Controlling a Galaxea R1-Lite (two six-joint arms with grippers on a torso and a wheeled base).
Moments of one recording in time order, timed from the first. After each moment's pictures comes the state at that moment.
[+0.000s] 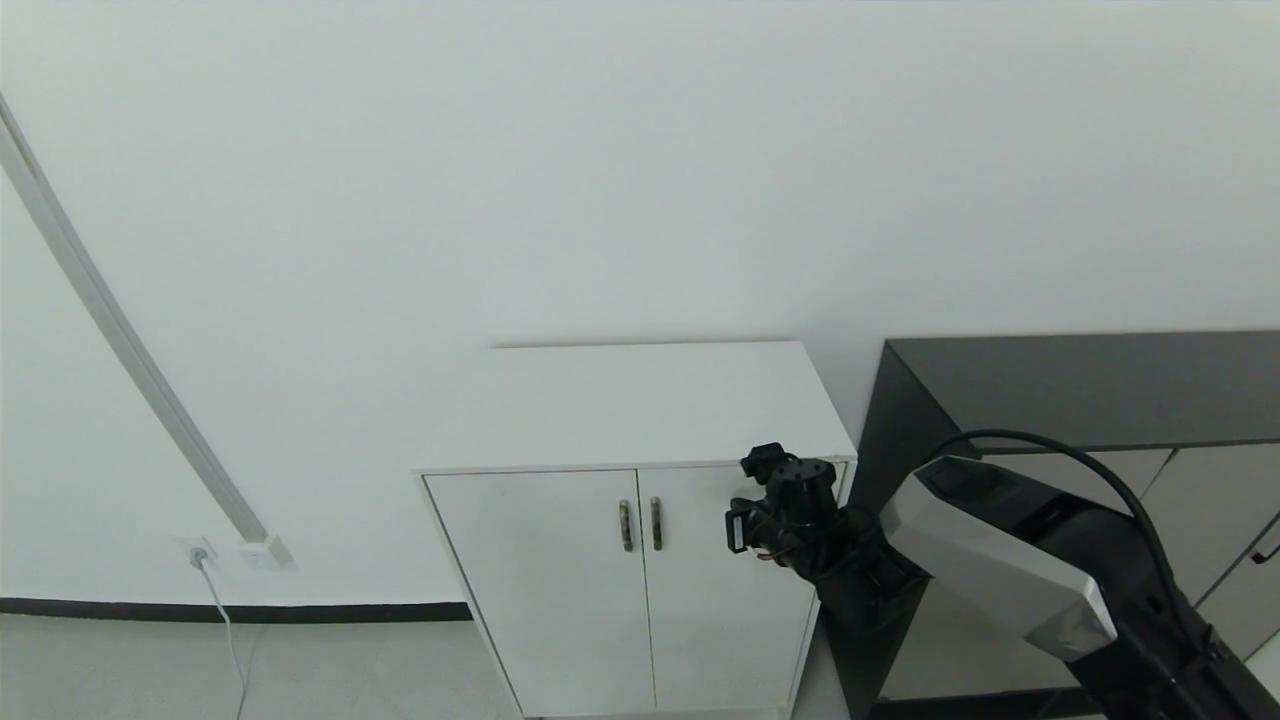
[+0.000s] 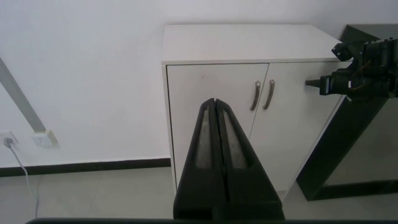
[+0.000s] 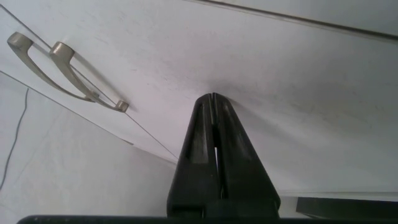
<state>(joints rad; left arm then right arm) 0.00 0.00 0.00 0.00 -0.02 -0.02 0.53 2.66 -1.42 -0.91 -0.11 0.13</state>
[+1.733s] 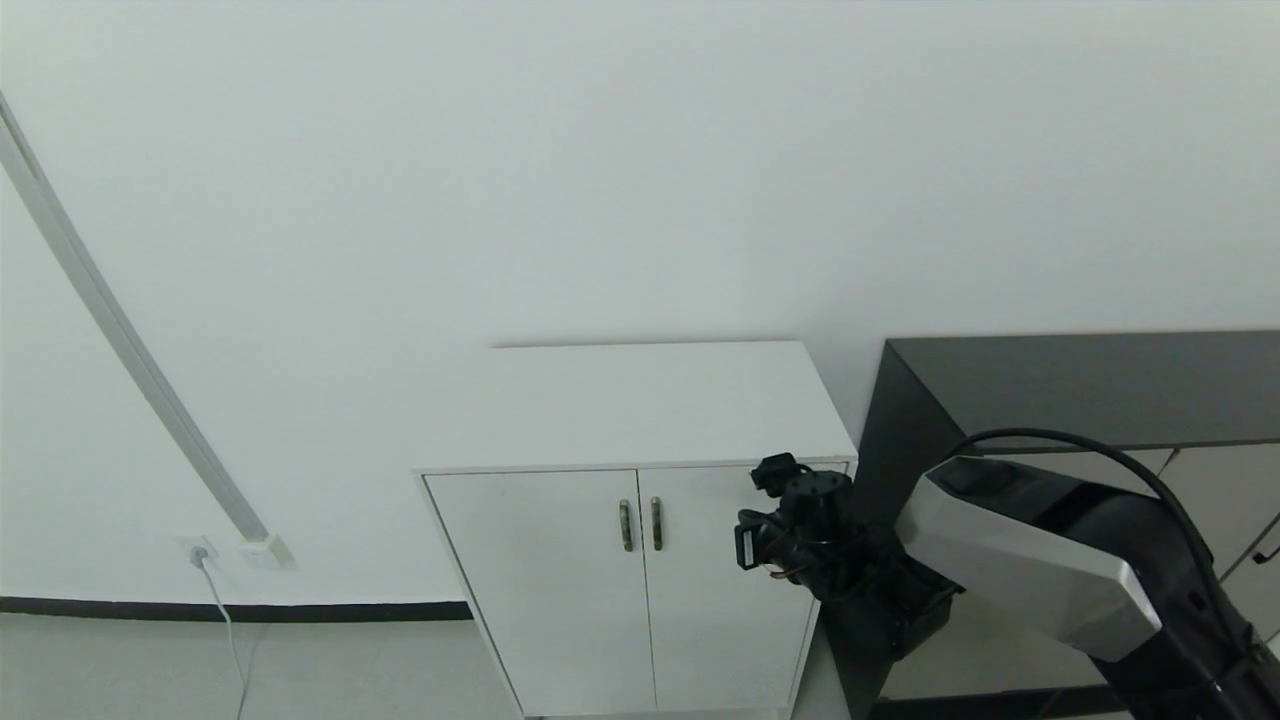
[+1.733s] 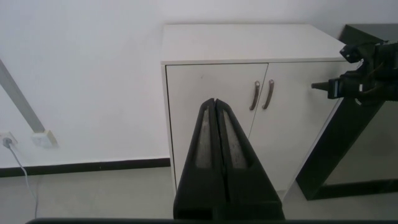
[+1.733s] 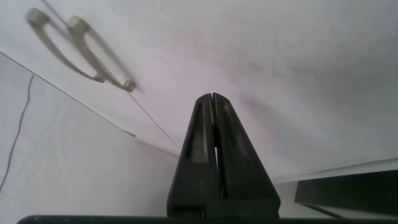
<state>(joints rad) 0.00 0.00 0.00 0.00 -0.02 -0.02 0.56 2.57 -1.20 -1.03 -0.10 0.14</state>
